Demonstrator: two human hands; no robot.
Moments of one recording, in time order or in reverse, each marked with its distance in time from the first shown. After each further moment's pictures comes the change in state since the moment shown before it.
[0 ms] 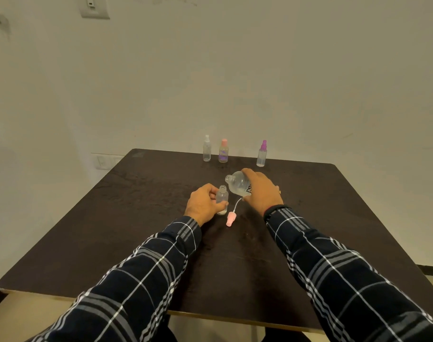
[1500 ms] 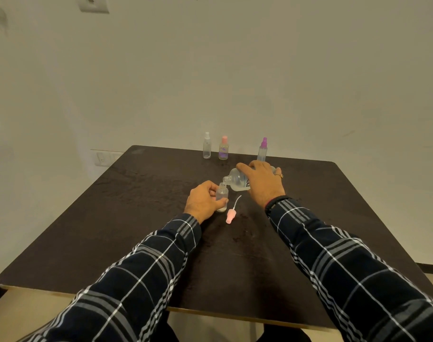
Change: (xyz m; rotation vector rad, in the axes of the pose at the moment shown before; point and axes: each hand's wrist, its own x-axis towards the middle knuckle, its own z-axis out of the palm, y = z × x) left_hand -0.002 0.002 -0.001 -0.012 -0.008 -0.010; right_hand 0.008 -0.005 -0.012 -0.326 0.032 -0.128
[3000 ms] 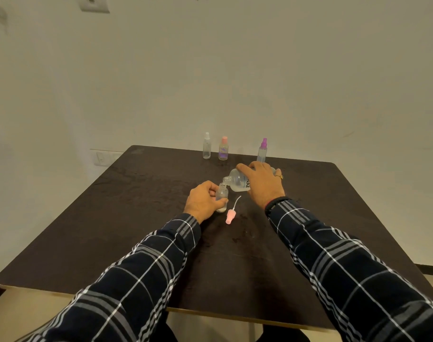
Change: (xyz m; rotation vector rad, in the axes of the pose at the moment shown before) left_hand 0.003 -0.005 0.001 -0.007 0.006 0.022; right_hand -0.002 -0.001 -0.002 0.013 -0.009 0.010
